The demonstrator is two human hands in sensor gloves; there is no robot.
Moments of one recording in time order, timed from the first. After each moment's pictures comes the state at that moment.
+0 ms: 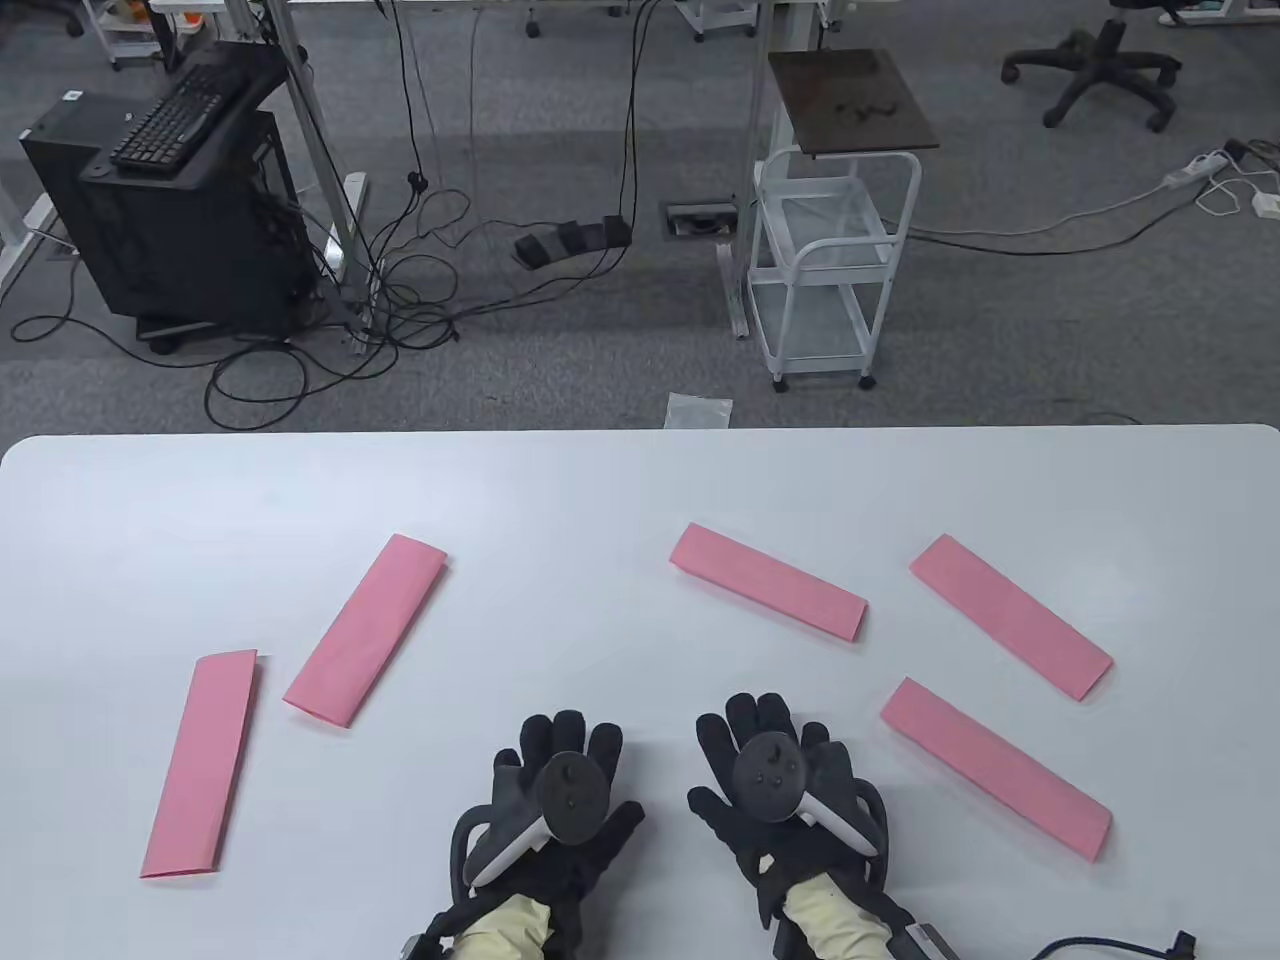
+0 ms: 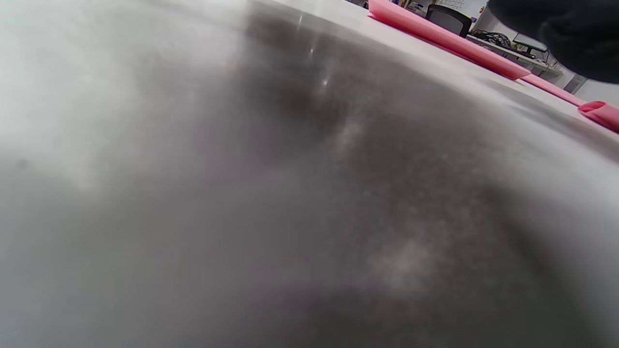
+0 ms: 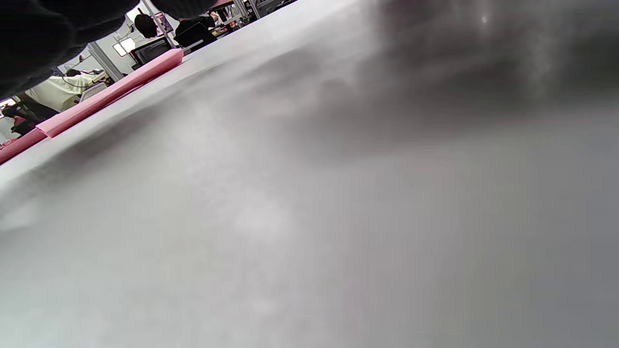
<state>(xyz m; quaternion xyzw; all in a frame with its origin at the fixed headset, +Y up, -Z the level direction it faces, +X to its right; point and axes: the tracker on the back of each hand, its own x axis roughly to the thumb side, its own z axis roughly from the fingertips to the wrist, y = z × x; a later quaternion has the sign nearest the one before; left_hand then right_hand) -0.116 -0.782 -0.273 -0.20 -0.10 0.15 0.96 0.112 -0.781 -0.286 0.08 0.19 0.96 0.17</state>
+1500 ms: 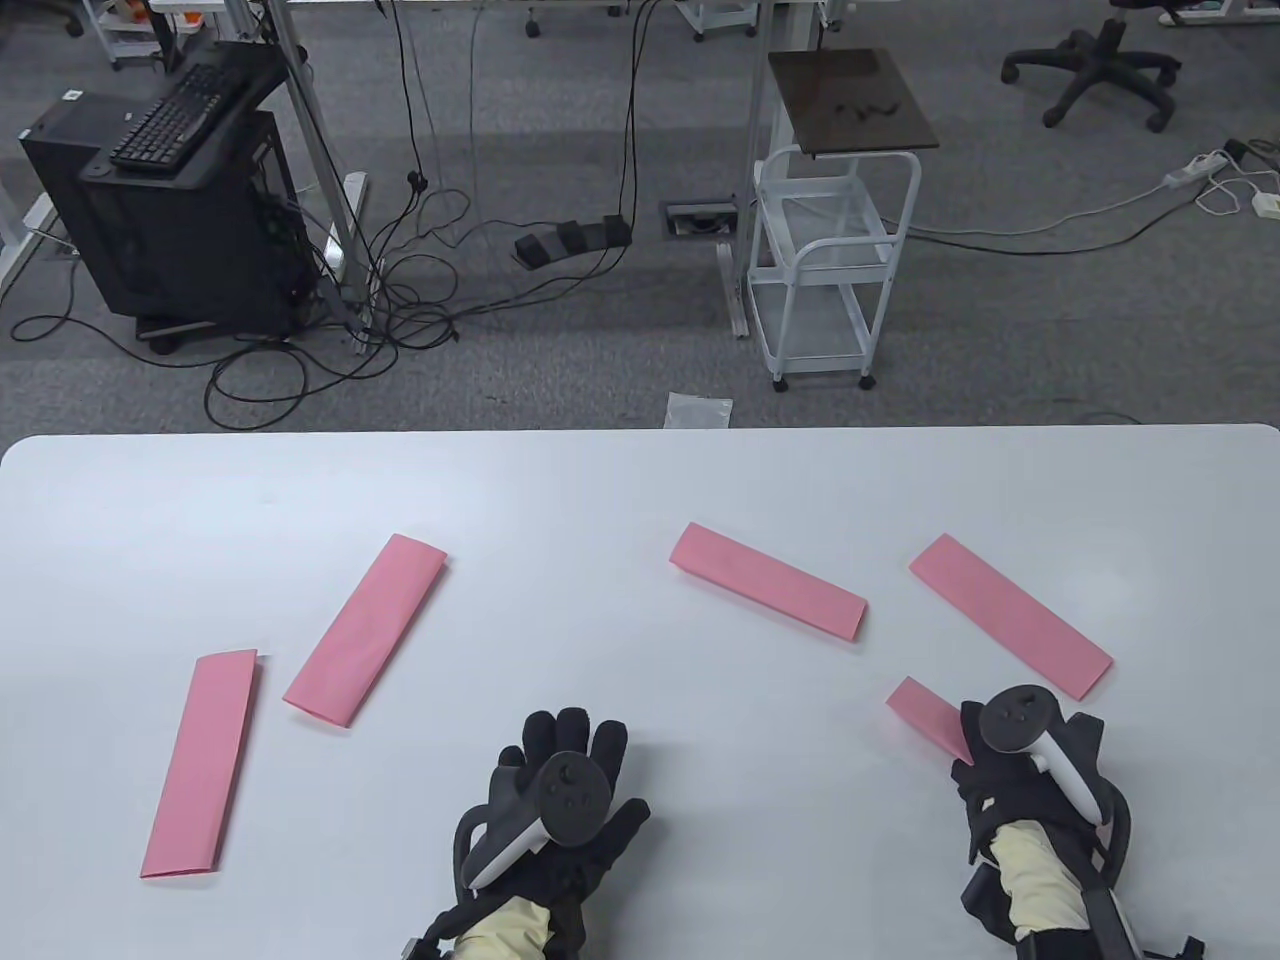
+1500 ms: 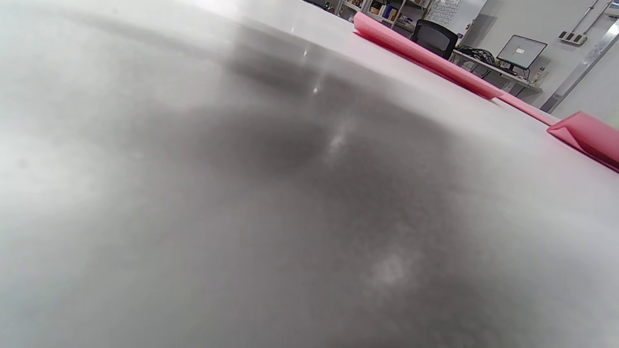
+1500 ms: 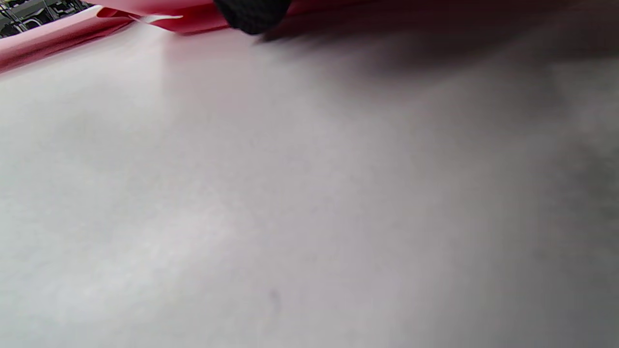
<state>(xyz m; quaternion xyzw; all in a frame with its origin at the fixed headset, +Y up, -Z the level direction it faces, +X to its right) -0.114 -0.775 -0.270 -0.19 -0.11 0.17 0.96 0.315 -0.780 -0.307 -0.22 0.22 0.94 0.17</state>
